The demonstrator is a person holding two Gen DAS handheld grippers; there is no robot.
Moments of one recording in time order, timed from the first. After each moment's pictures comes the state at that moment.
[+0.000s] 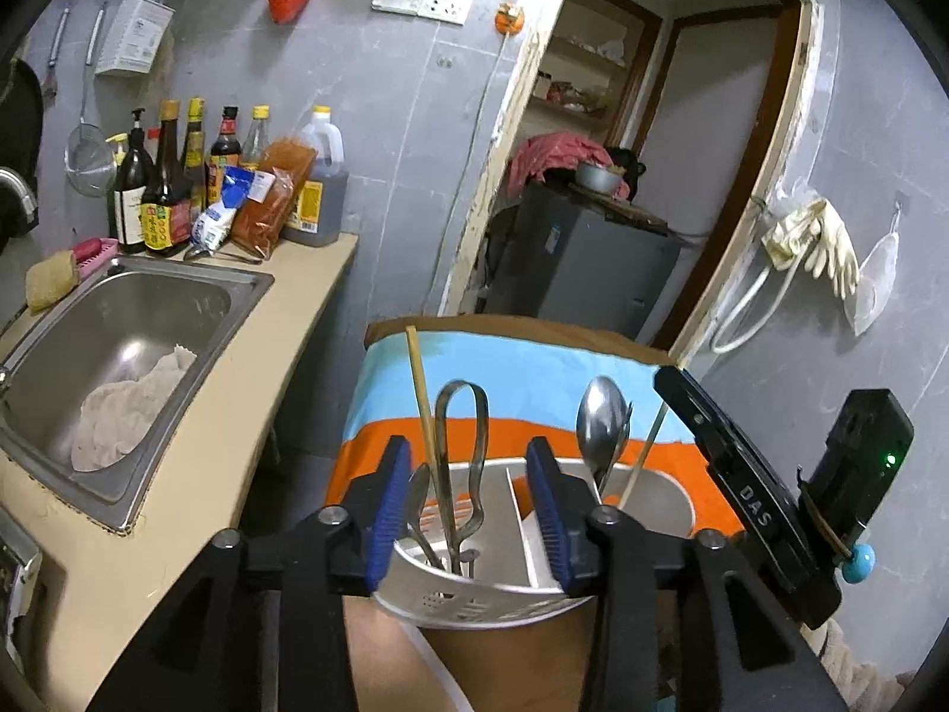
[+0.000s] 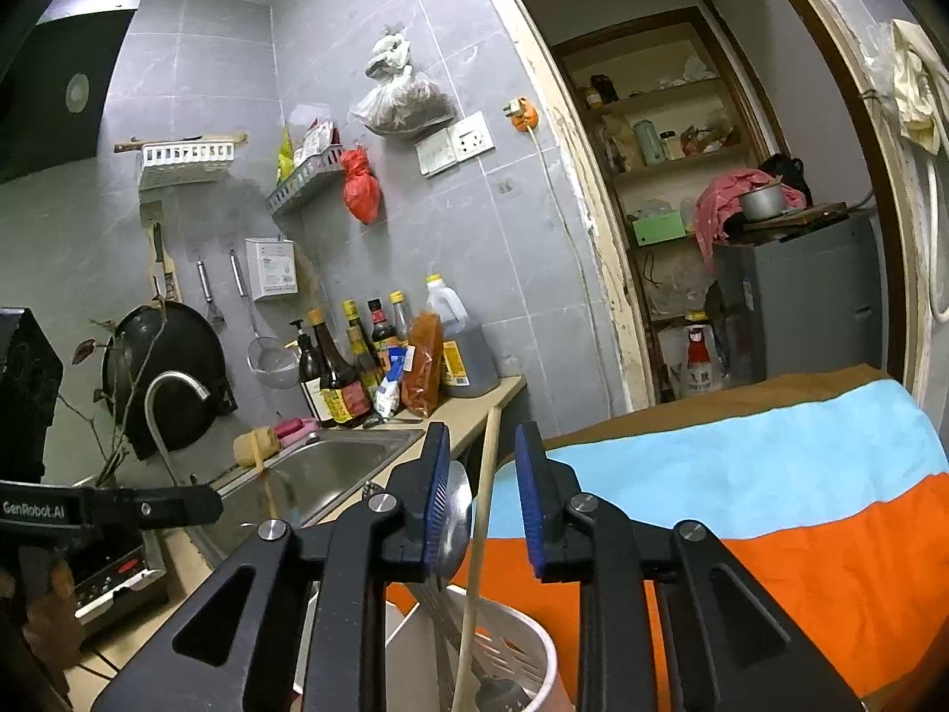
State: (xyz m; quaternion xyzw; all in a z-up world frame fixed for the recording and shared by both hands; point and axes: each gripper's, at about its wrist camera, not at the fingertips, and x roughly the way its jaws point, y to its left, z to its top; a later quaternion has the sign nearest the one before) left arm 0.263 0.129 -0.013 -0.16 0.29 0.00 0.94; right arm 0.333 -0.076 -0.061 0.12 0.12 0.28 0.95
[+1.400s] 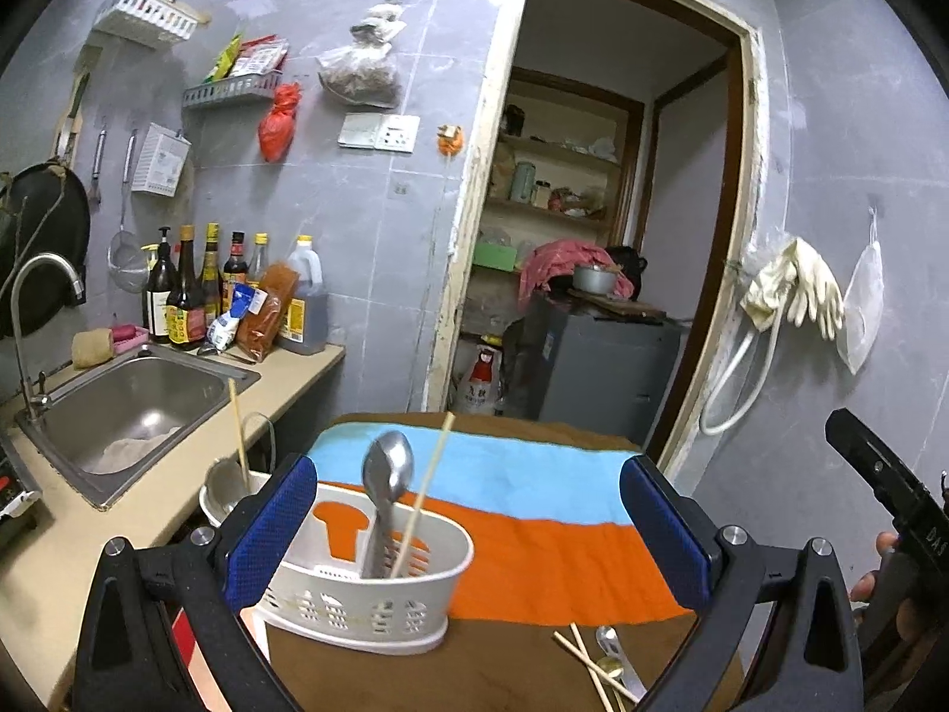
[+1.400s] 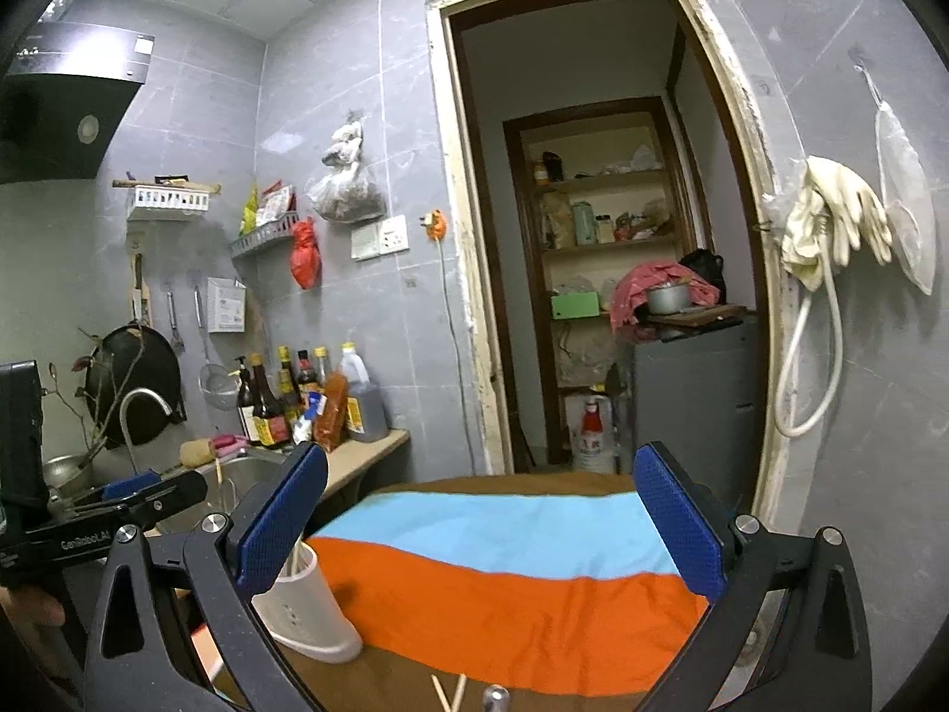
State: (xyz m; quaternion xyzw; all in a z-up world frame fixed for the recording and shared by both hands) left arm 0.215 -0.046 0.020 -0.11 0.15 0.08 0.98; right arm 0.245 -0.290 0.035 0.06 0.07 0.20 0.98
